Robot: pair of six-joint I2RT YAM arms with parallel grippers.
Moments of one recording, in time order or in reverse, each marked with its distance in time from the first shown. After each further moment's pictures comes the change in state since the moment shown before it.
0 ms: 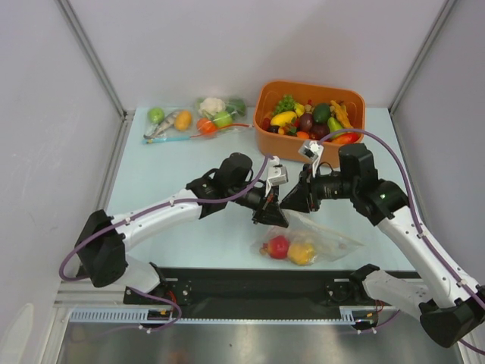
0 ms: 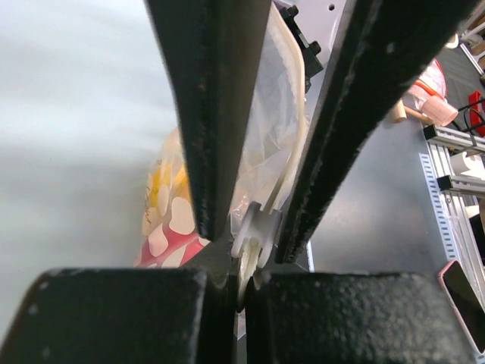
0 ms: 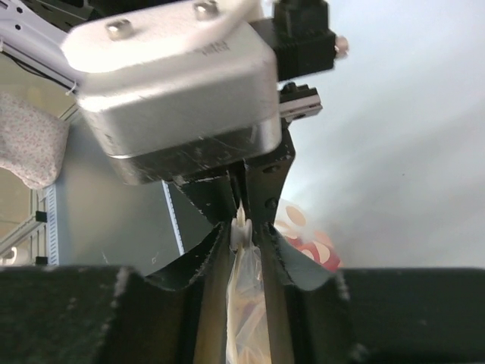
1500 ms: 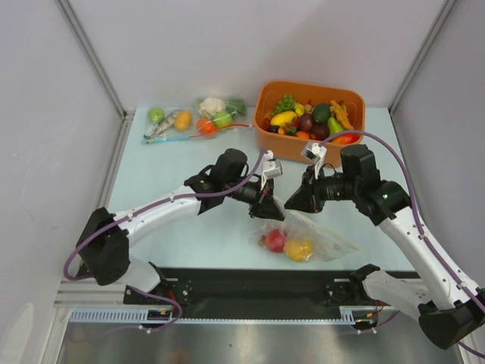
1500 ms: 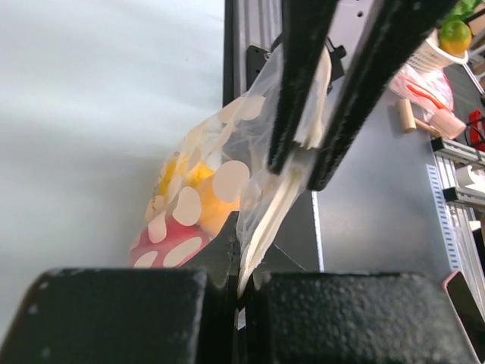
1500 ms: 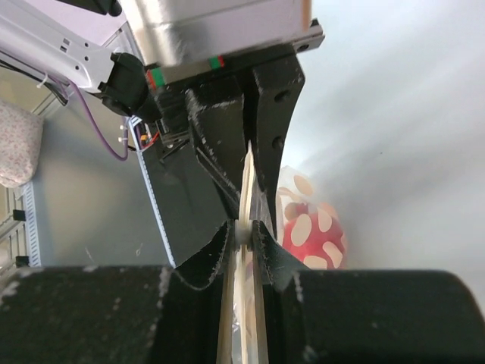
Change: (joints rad) left arm 0.066 0.022 -0.014 0.022 0.031 -0.011; right arm -0.023 -0.006 0.000 -0.067 0.034 -0.056
